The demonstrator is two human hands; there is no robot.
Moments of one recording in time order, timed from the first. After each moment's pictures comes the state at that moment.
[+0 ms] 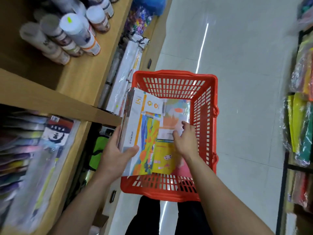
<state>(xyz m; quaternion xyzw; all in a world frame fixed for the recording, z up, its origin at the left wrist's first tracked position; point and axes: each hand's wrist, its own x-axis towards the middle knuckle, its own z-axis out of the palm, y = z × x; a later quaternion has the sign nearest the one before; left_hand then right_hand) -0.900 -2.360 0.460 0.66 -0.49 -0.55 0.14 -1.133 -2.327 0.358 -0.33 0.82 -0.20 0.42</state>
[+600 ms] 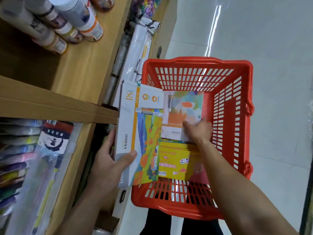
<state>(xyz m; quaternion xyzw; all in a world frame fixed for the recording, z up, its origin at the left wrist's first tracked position) -0.862 -2.373 0.442 0.69 -0.43 -0.55 0.18 -1.139 -2.375 0.223 -0.20 0.89 -0.12 0.39</state>
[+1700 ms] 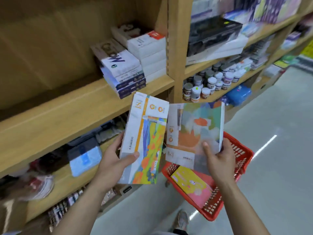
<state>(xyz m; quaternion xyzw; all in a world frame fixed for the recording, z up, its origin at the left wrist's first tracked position) -0.815 -2.113 0.747 0.68 -0.35 -0.41 0.50 -1.084 -2.239 0.673 -0.55 0.58 -0.45 0.40</state>
